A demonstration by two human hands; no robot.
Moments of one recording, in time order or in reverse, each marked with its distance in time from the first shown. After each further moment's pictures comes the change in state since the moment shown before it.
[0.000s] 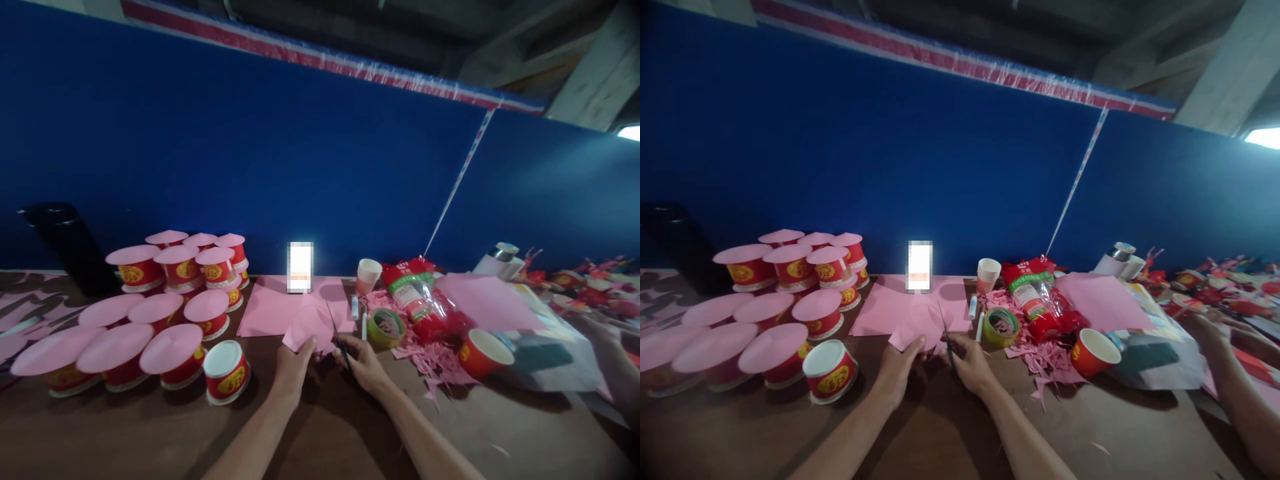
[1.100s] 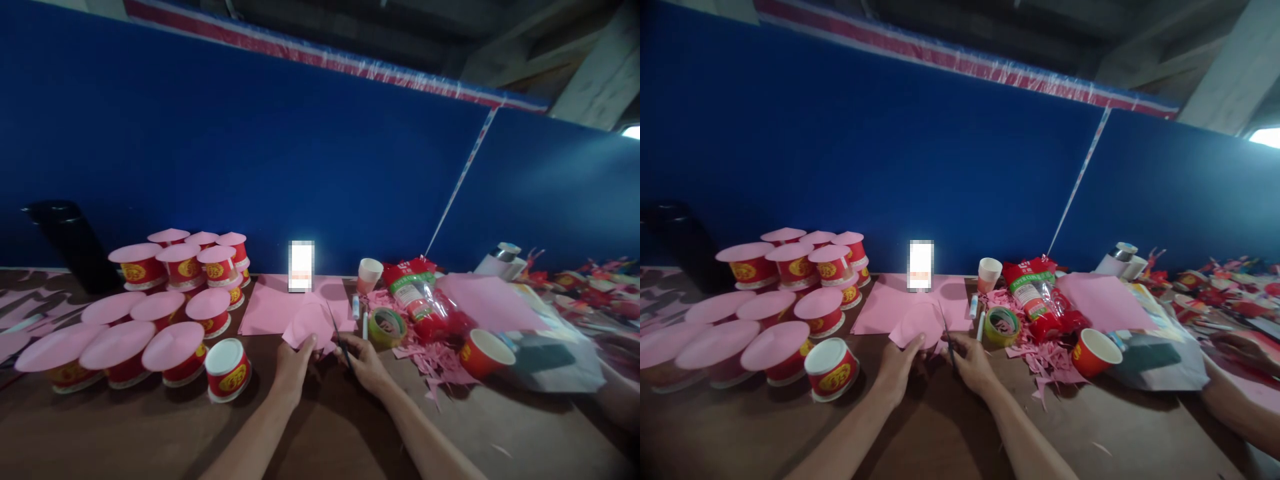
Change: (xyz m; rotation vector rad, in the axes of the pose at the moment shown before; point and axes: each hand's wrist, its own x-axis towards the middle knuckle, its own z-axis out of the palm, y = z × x) left_hand -0.001 0.002 0.000 -0.018 -0.004 0.015; right_hand 0.000 -0.007 0.000 -0.069 0.036 0.006
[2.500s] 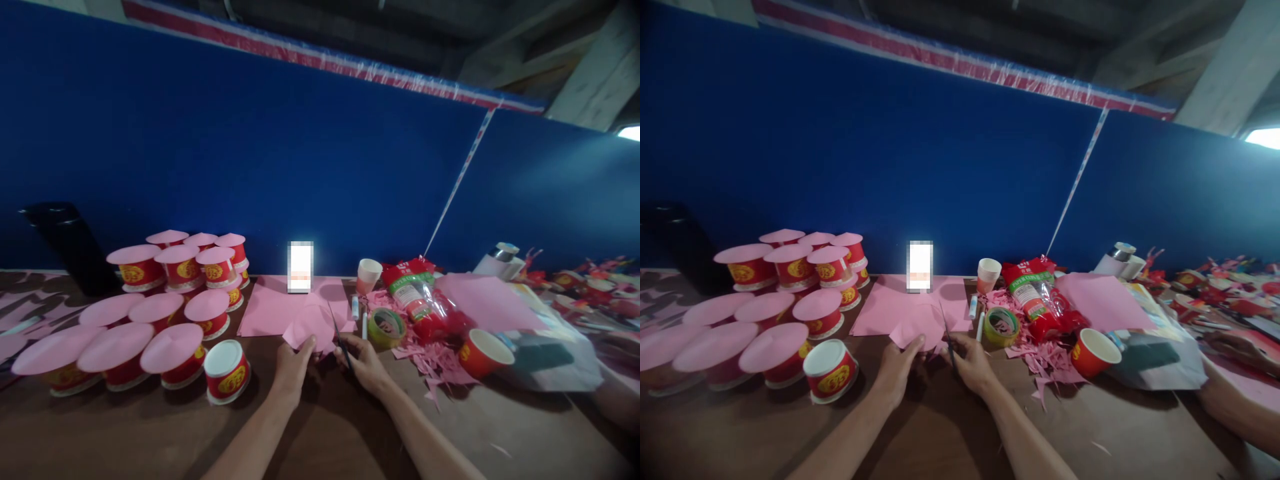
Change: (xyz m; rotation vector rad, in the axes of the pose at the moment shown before) left_hand -0.002 0.004 0.000 0.034 -0.011 -0.020; right_hand 0.000 0.008 -0.002 0.065 -0.032 0.005
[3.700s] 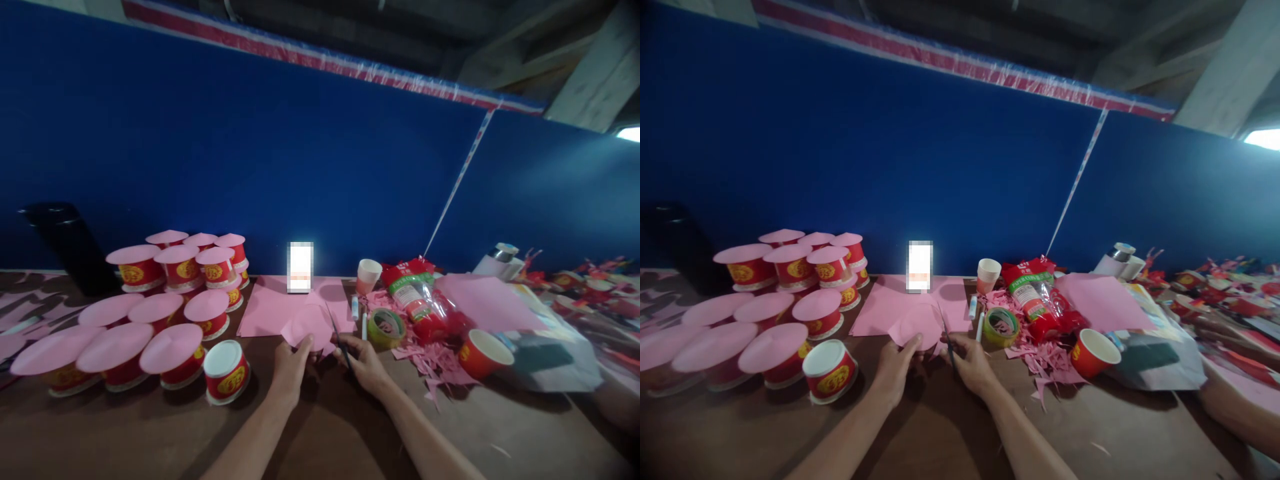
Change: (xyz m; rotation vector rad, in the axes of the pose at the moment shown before) left_hand 0.003 -0.002 -0.002 0.038 0.014 0.027; right_hand 0.000 -0.003 0.000 -0.047 0.039 0.014
